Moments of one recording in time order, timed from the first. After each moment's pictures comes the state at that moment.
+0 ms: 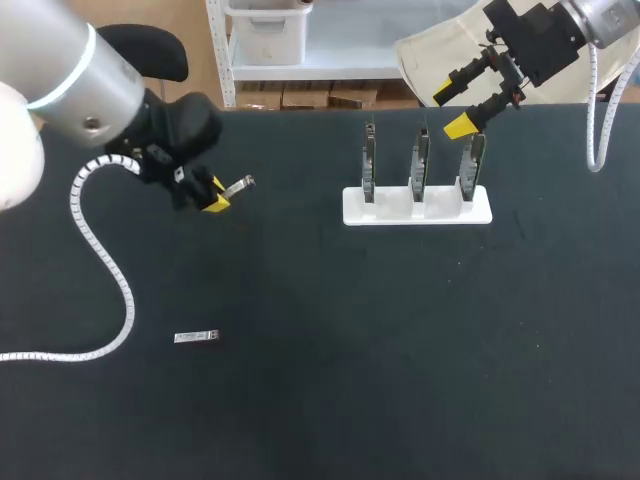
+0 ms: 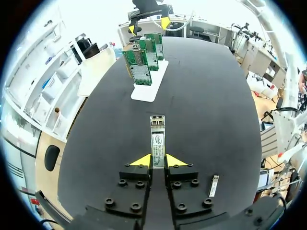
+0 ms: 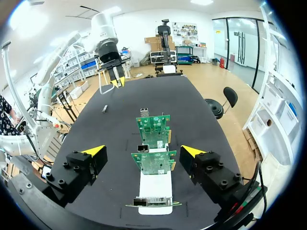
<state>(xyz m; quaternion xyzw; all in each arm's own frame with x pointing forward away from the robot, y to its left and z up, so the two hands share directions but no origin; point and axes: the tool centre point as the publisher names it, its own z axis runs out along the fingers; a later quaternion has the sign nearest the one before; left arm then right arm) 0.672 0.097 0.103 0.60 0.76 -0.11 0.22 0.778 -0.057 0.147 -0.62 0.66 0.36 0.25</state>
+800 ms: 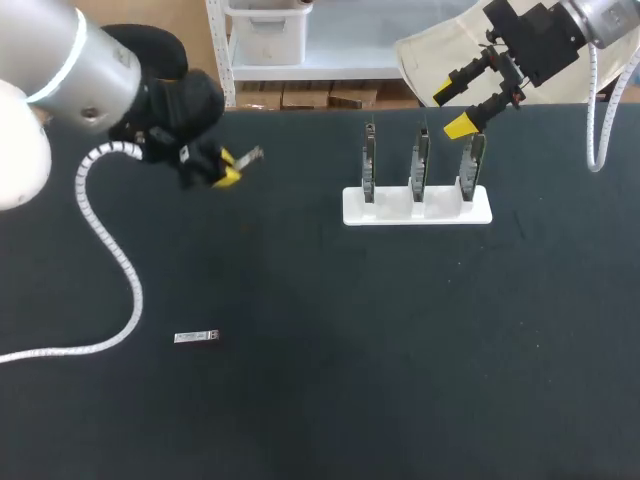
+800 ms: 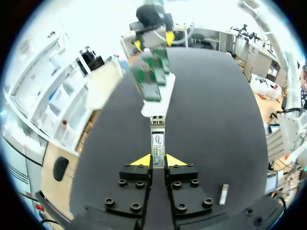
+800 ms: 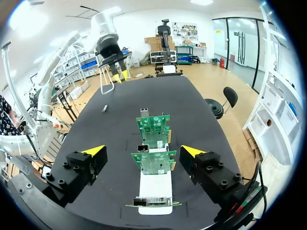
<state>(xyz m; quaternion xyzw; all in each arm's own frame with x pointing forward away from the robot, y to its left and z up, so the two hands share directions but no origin) 0.703 0.077 0.136 0.60 0.73 -0.11 0.29 0.778 -0.057 0.147 -0.62 0.66 0.36 0.25</state>
